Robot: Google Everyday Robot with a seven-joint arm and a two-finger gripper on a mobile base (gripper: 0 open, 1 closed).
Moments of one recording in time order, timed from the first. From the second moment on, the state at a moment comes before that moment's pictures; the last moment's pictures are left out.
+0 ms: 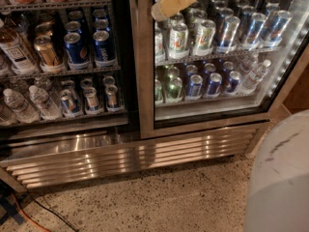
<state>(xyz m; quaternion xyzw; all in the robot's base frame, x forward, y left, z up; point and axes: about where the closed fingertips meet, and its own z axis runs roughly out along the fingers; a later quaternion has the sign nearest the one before) 0.589 -0.002 1.059 -0.58 0.64 0.37 0.34</state>
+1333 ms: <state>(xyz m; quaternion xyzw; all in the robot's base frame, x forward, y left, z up) 0.609 0.042 1.055 -0.61 0.59 0.38 0.37</state>
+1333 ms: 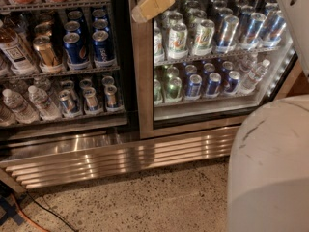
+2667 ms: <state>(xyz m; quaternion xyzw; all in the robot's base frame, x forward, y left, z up) 0.615 0.040 1.056 -0.62 0.57 0.40 0.36</state>
